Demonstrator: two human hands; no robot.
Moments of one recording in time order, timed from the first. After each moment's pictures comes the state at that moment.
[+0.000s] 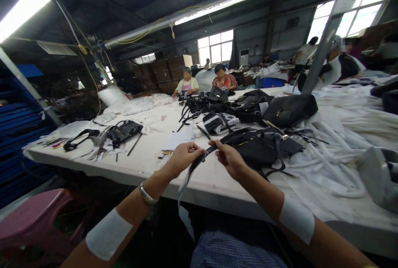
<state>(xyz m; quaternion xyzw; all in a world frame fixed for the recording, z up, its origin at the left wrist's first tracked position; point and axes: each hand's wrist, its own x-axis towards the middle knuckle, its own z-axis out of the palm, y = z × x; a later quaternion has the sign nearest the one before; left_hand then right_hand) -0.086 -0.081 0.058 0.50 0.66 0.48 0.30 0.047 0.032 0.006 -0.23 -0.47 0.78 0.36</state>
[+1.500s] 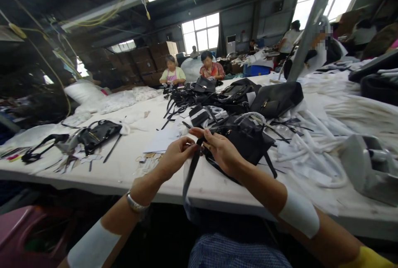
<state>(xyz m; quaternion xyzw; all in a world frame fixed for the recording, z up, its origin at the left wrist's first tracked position) -0.080 -0.025 0.049 0.53 0.58 0.51 0.36 0.067 0.059 0.052 -0.07 -0.52 0.78 0.35</state>
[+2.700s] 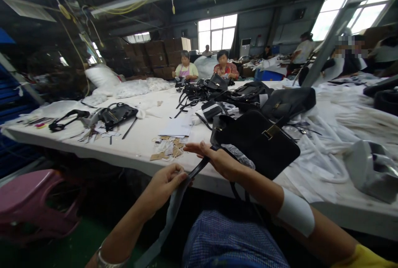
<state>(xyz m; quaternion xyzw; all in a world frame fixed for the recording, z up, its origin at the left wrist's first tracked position) -0.076 -0.197 0.009 0.41 0.64 0.51 0.41 0.046 -0.038 0.021 -0.03 -0.67 0.73 0.16</state>
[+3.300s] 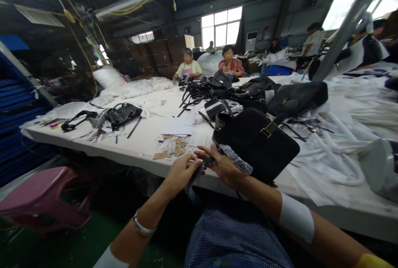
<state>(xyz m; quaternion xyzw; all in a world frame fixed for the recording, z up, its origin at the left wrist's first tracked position) -0.074 -0.142 -0.014 0.44 0.66 0.50 0.35 0.048 -0.024 -0.030 -0.14 -0.51 0.83 0.19</state>
